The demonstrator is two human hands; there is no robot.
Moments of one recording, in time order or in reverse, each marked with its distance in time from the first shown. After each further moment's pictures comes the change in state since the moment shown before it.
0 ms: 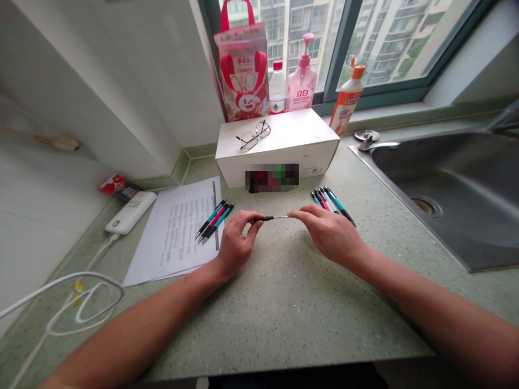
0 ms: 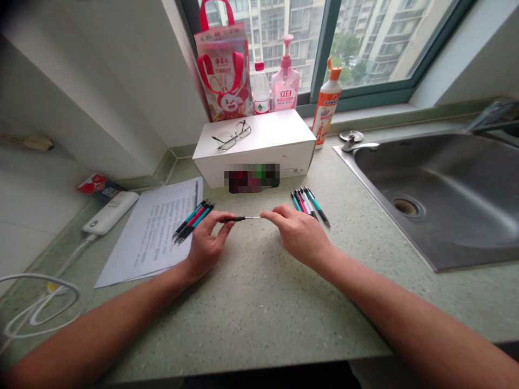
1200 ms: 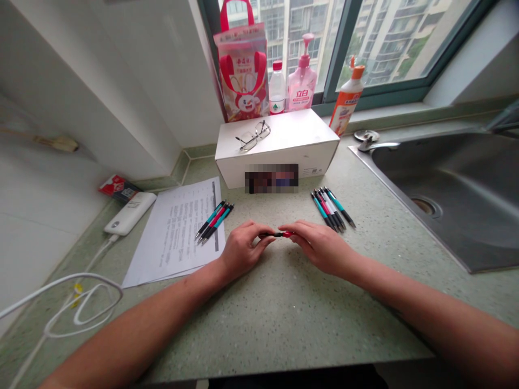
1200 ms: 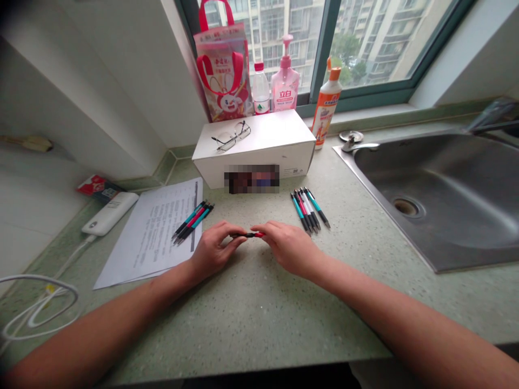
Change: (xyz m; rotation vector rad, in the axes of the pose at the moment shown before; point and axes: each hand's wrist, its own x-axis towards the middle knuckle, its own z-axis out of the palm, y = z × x) left_hand -0.001 0.005 0.000 -0.026 -0.216 0.175; right_hand -0.004 -0.017 0.012 0.419 -0.149 0.037
